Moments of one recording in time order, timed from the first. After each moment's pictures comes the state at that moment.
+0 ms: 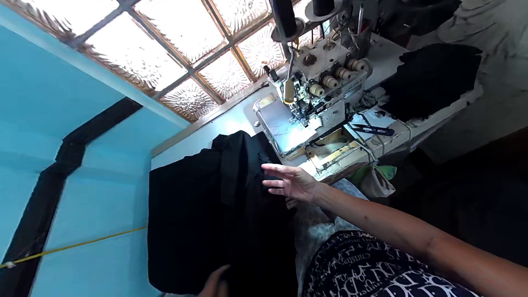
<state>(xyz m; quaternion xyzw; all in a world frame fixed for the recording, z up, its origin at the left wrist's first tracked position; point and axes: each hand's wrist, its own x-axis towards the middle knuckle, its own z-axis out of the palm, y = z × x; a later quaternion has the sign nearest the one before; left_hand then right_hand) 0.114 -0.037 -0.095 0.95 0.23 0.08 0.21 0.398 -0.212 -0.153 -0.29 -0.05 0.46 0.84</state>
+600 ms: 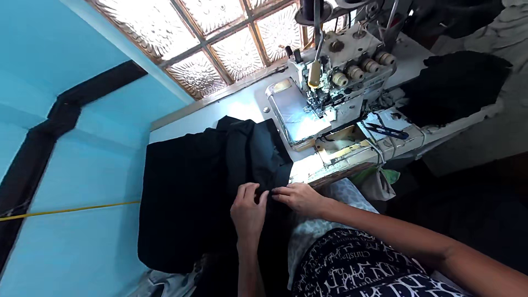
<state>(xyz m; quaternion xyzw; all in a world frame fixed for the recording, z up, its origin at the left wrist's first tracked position) 0.266 -0.061 -0.157 0.96 0.14 0.20 0.16 0.359 -0.218 -0.208 -0.73 -0.58 -0.01 0.36</state>
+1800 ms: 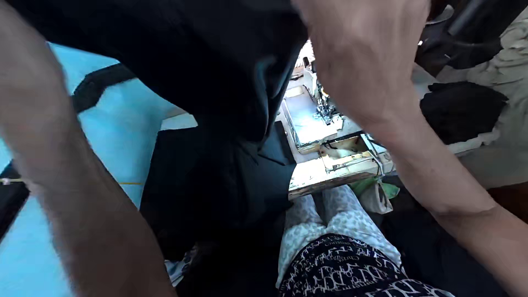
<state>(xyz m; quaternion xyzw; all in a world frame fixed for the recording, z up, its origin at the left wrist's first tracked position) 0.330 0.128 0.100 0.89 0.16 0.42 0.05 0.441 -0.246 0.060 -0.74 -0.38 -0.51 0.21</state>
